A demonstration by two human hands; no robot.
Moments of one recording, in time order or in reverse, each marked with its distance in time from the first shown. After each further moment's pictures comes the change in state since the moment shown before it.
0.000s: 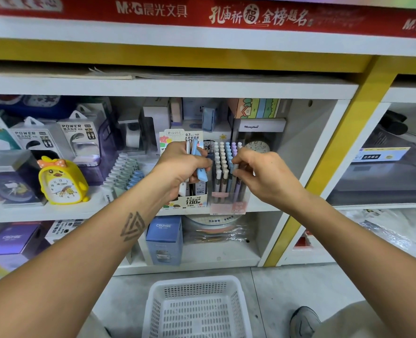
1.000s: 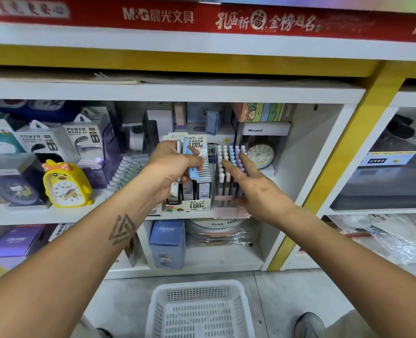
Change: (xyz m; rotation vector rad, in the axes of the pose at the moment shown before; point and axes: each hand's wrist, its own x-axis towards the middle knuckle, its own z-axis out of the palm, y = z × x) left_hand 0.004 0.005 -0.021 -0.038 0.032 0.014; right_hand -0.005 0.008 0.038 -0.123 -0.346 0.177
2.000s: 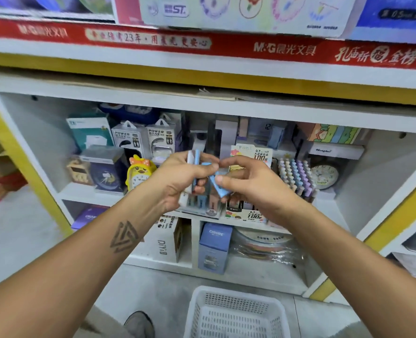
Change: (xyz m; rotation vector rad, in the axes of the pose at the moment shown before) left_hand -0.039 0.001 -0.117 -0.227 -0.076 -0.034; right_hand 0.042 -0.158 -0.029 1.217 -0.148 -0.004
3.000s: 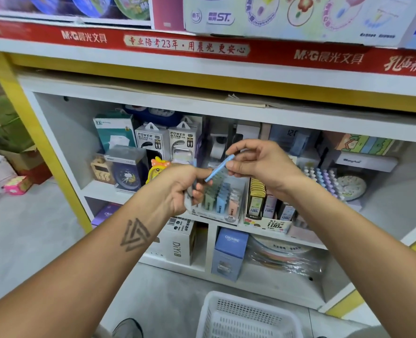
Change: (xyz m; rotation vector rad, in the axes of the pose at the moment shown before) left_hand 0.010 0.003 -0.039 -0.194 0.109 -0.370; right_hand 0.056 -0.020 0.007 -0.047 0.001 -0.149
